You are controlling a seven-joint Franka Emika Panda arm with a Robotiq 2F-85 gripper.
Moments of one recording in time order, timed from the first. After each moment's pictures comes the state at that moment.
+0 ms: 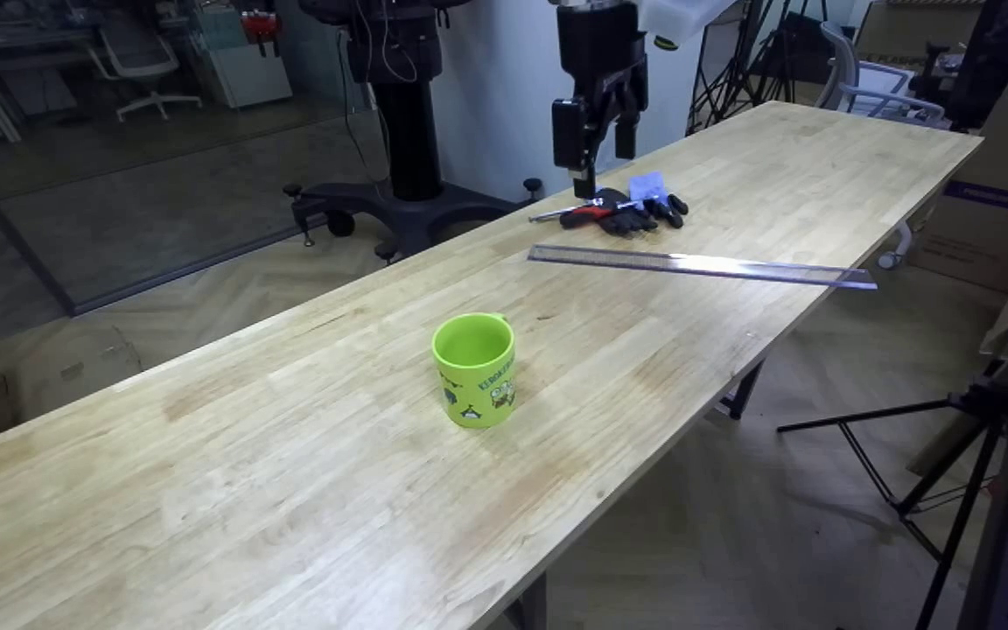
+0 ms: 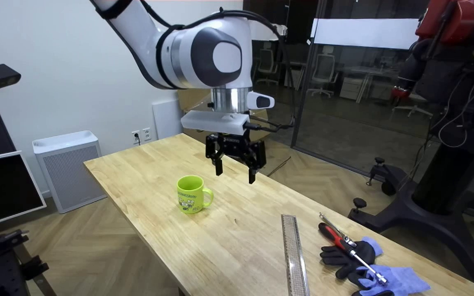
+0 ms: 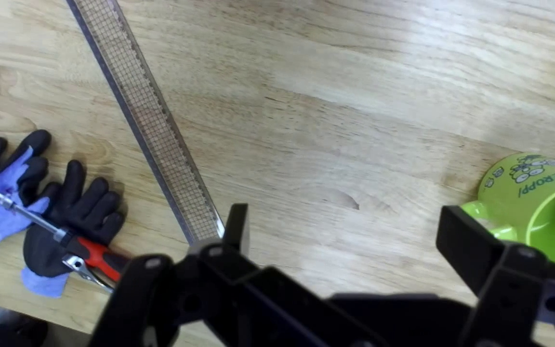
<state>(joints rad) -0.01 0.30 -0.06 -2.12 -0.20 2.41 -0.10</state>
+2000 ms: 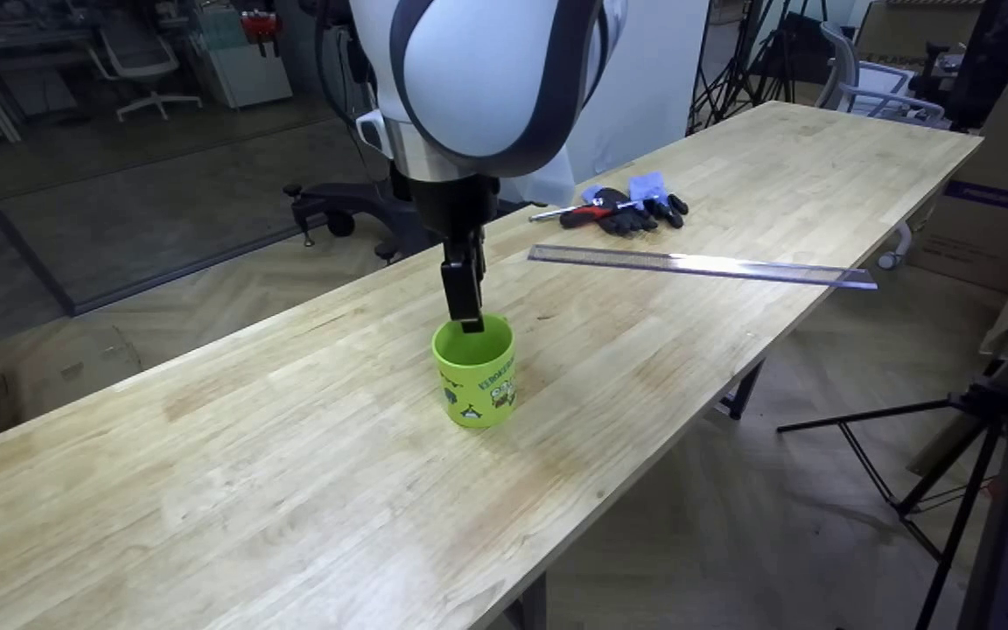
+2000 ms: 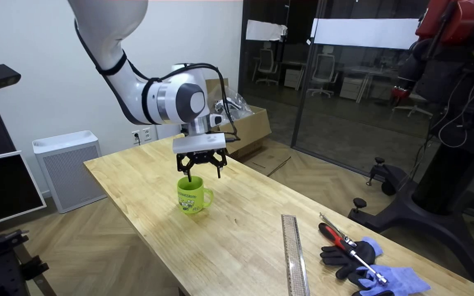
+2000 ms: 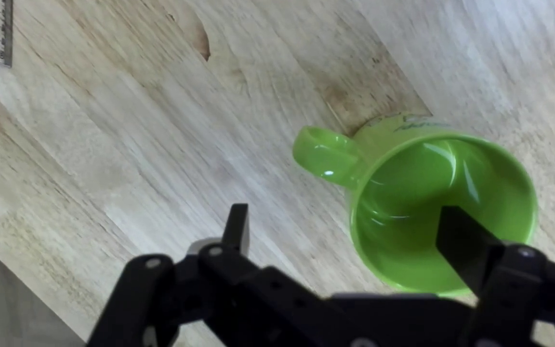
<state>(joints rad) 0.09 0.60 0.07 -1.98 -0.33 2.62 -0.38</state>
